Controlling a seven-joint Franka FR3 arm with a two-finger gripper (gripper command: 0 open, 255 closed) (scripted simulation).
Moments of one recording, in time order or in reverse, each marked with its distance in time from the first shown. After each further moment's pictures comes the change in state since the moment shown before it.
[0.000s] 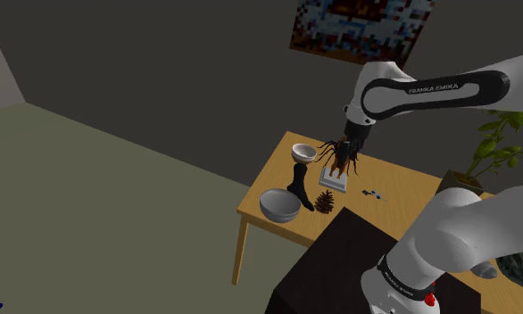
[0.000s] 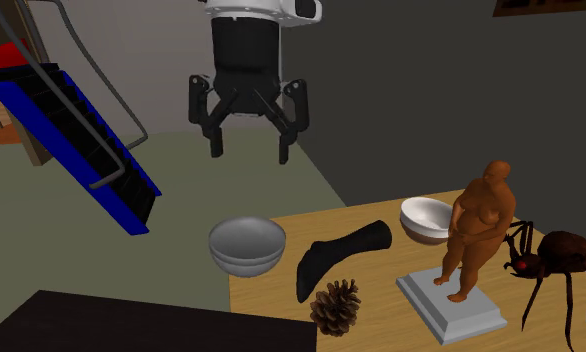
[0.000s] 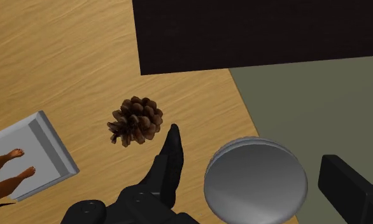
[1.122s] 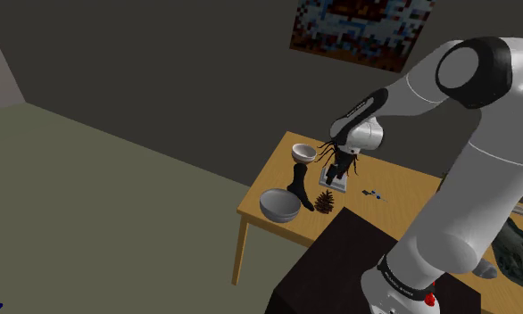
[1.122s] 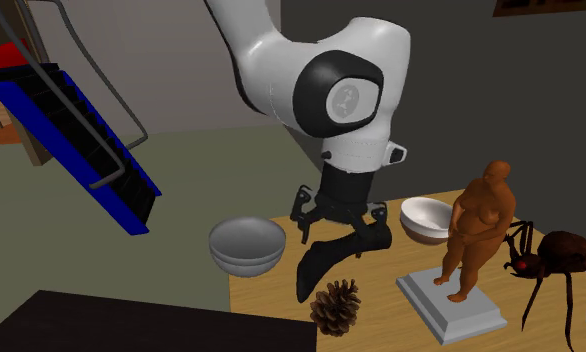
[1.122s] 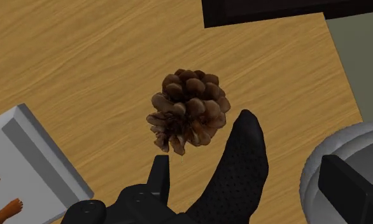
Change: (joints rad) arm 0.051 0.720 -0.309 0.112 0.438 0.566 -0.555
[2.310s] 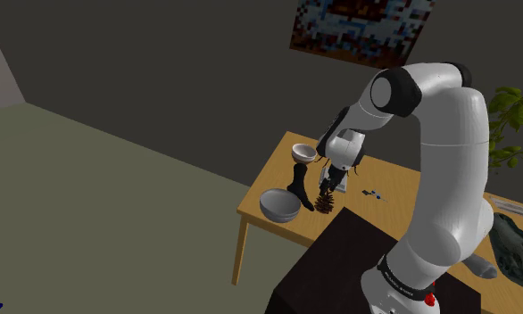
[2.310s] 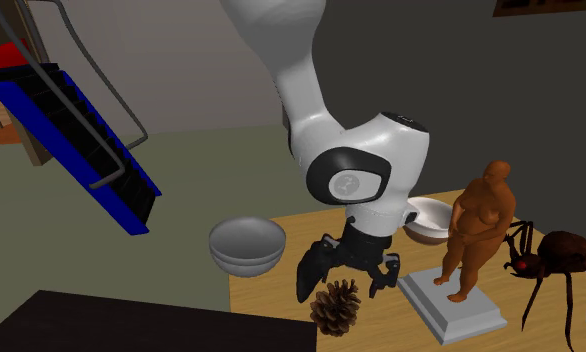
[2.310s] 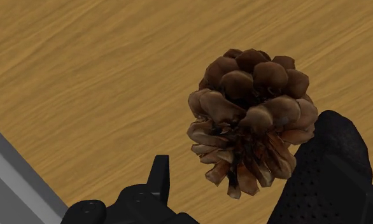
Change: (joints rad) arm -0.229 0.422 0.231 0.207 0.469 0.113 -0.386
